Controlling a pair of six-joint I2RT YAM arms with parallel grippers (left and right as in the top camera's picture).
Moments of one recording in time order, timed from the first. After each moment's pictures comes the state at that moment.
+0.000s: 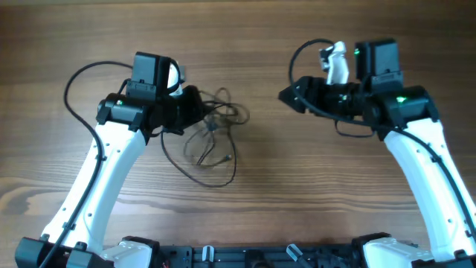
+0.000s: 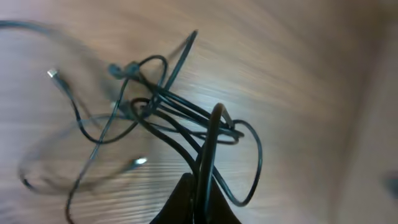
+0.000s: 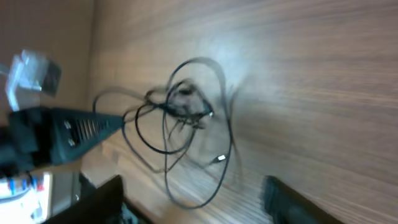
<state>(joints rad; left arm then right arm) -0.22 1.42 1.20 -0.81 0.45 -0.62 0.21 1.40 1.29 -0.84 -0.63 0.39</state>
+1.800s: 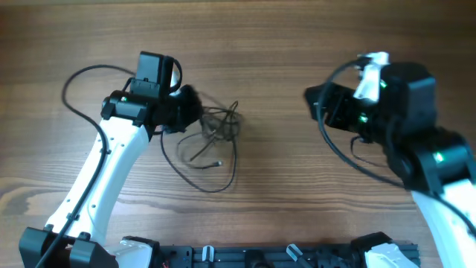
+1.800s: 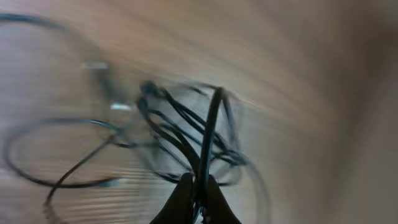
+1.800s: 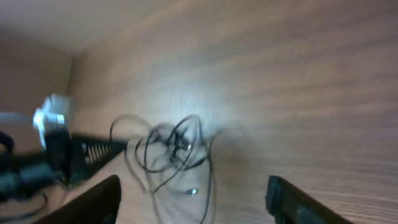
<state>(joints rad) -0.23 1.46 1.19 -0.78 0.42 -0.71 0.27 1.16 1.30 -0.90 -0.31 0.56</state>
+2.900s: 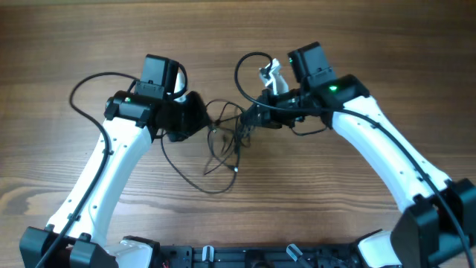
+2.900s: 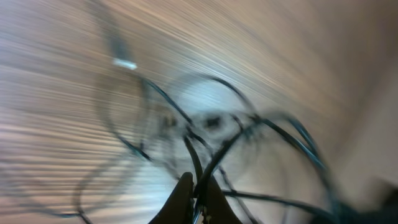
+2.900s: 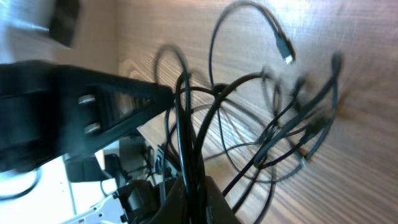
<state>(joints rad) -0.25 1.46 1.19 -0.93 0.35 -0.76 0.41 1.62 1.30 -0.74 -0.82 0.49</state>
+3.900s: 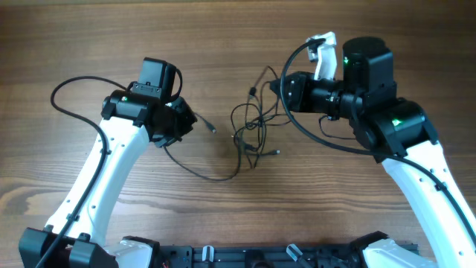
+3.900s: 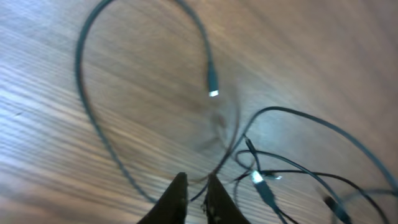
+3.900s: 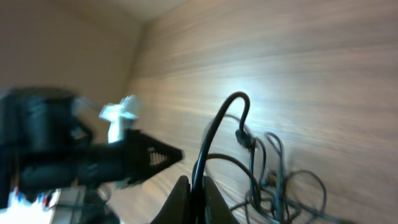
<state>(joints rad) -0.24 1.46 1.20 -1.01 0.15 -0.81 0.35 1.30 1.30 -0.65 -0.50 0.61</state>
